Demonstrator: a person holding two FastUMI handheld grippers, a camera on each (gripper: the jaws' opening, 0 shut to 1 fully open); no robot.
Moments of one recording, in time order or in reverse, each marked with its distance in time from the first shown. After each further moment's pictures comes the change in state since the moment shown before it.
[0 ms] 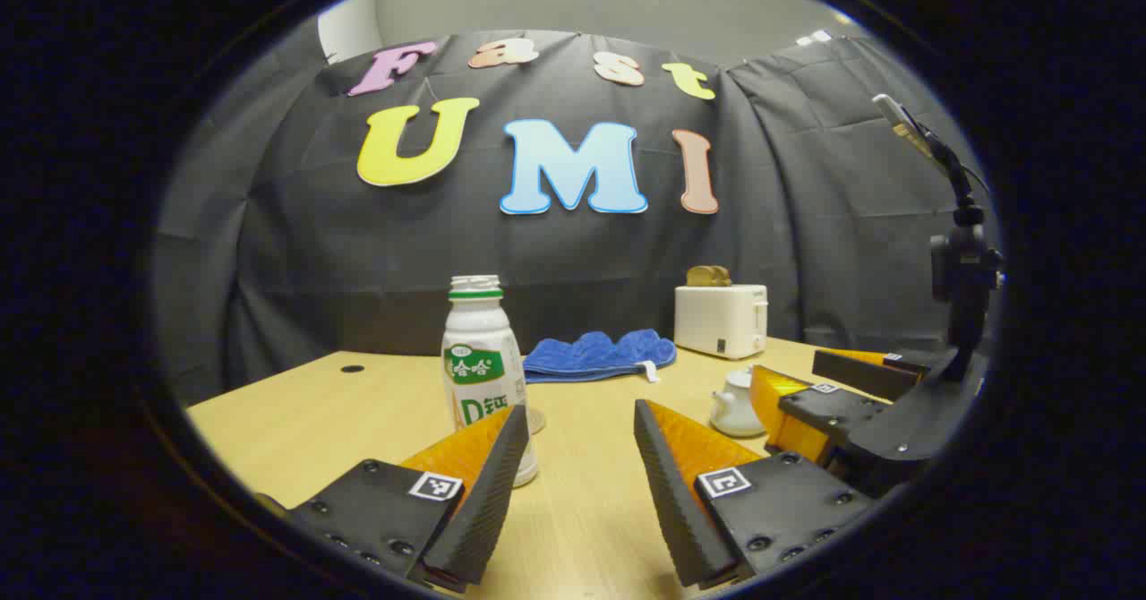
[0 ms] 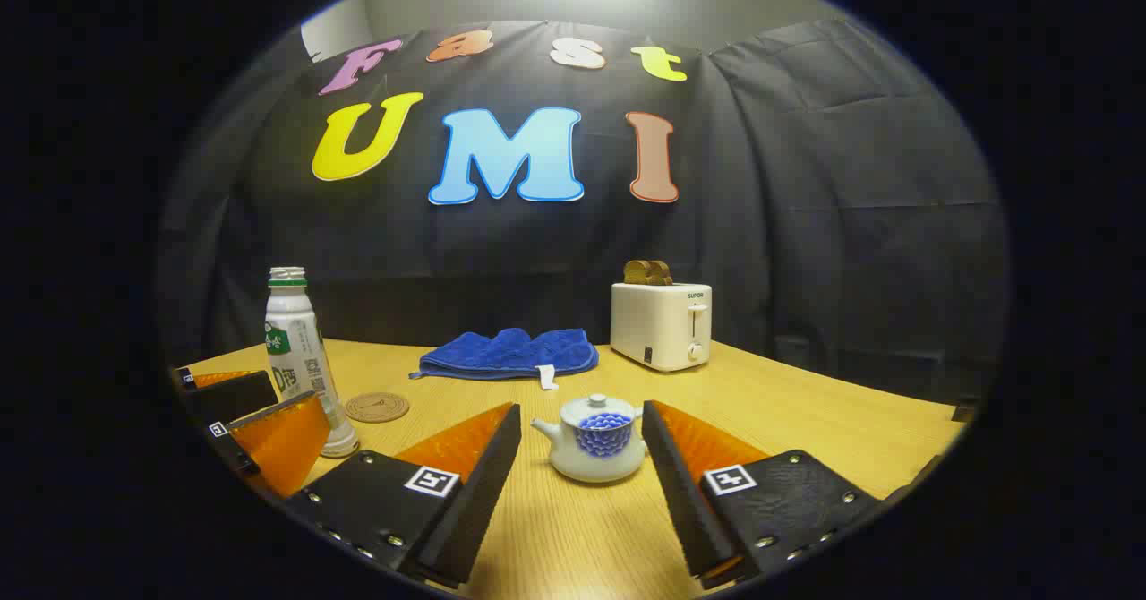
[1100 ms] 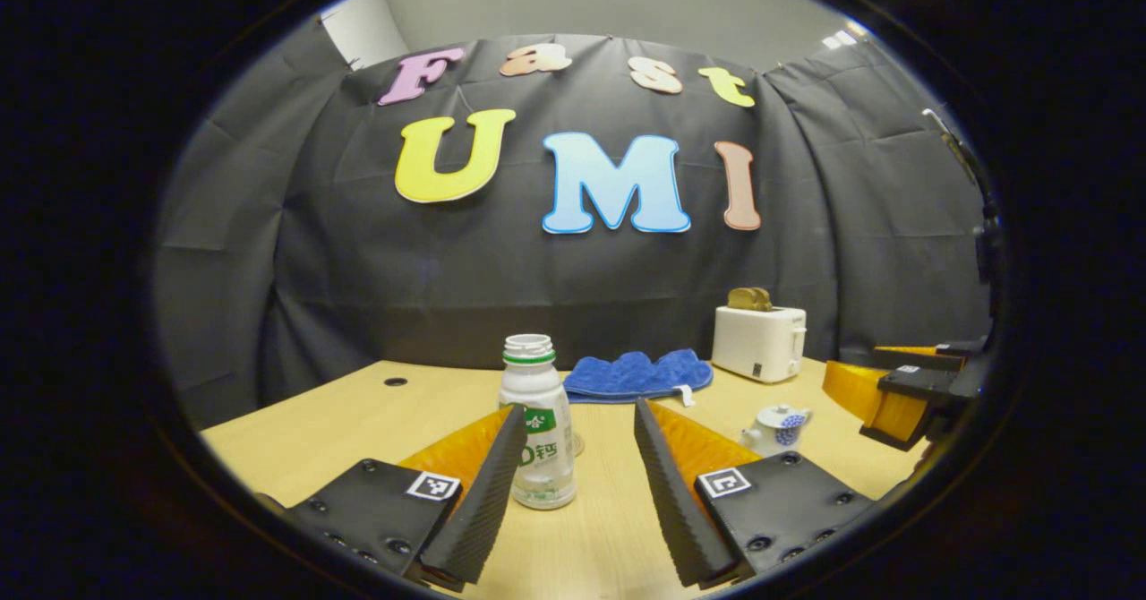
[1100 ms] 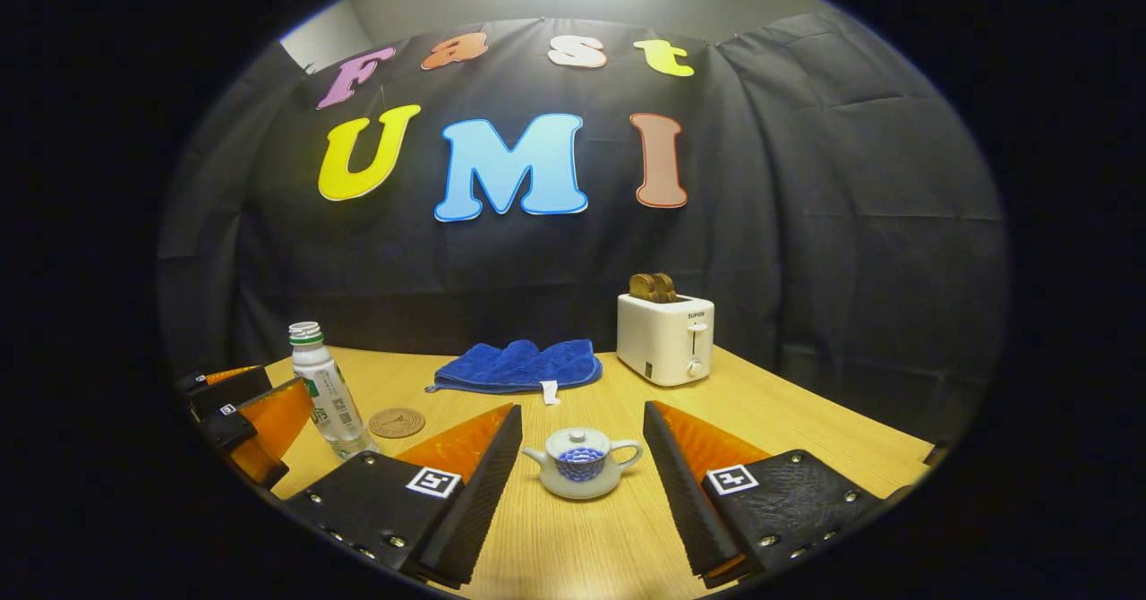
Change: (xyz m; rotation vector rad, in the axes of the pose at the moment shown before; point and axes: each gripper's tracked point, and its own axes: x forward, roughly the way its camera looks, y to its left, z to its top) left arm 0.006 0.006 0.000 0.037 0.020 0.041; right arm -0.010 -0.015 -0.005 -0.126 0.119 -0.003
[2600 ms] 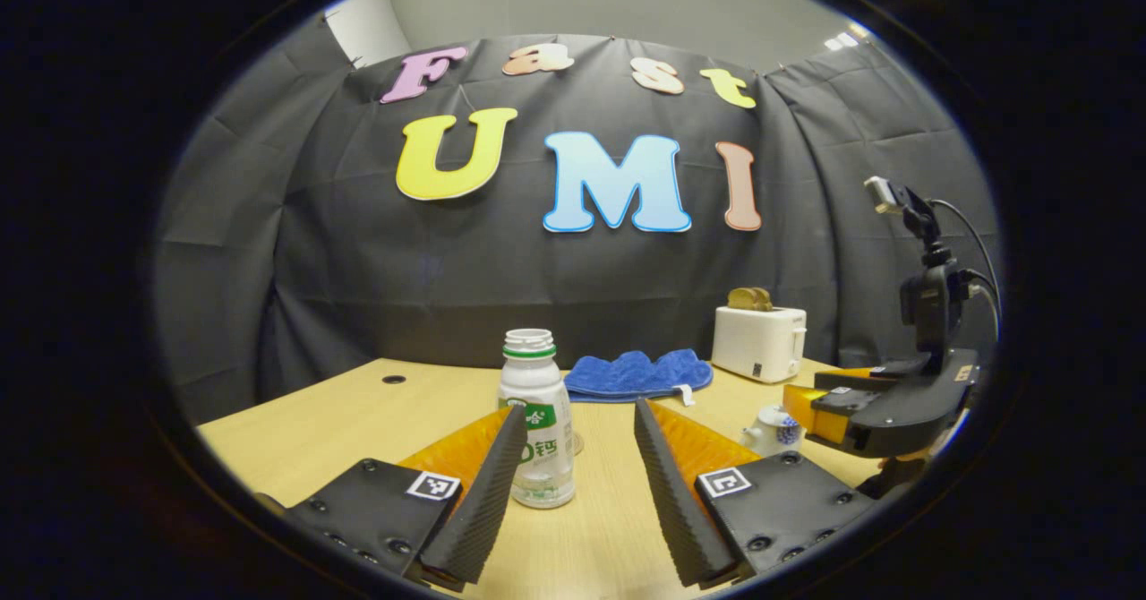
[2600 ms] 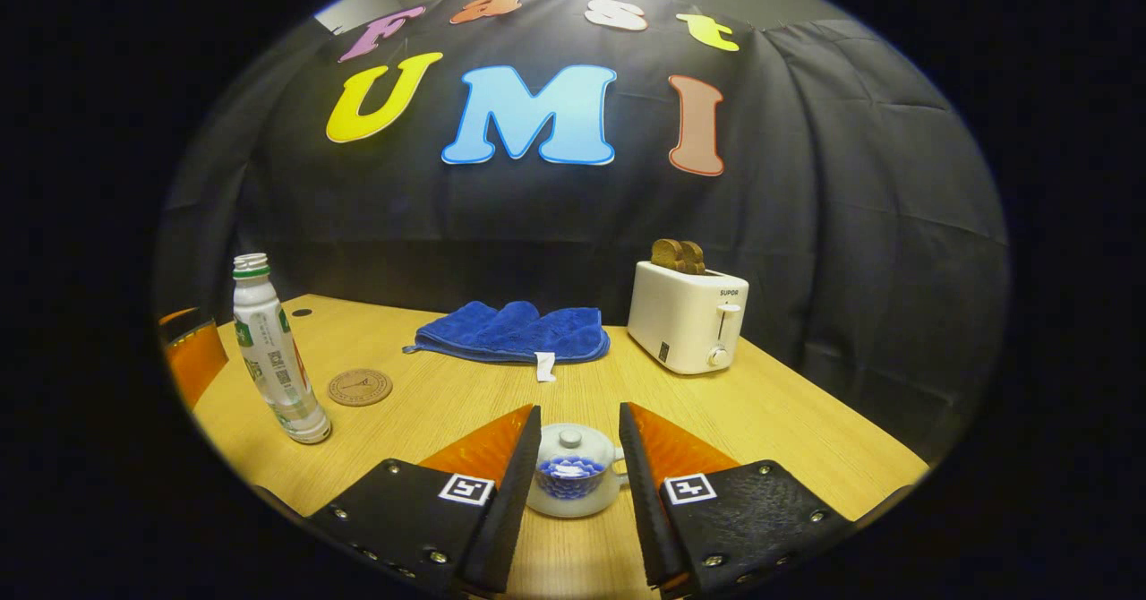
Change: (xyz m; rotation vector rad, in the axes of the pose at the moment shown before) left arm 0.003 0.001 -0.003 -0.031 -0.009 -0.006; right arm 0.079 0.001 -0.046 -0.107 0.118 0.045
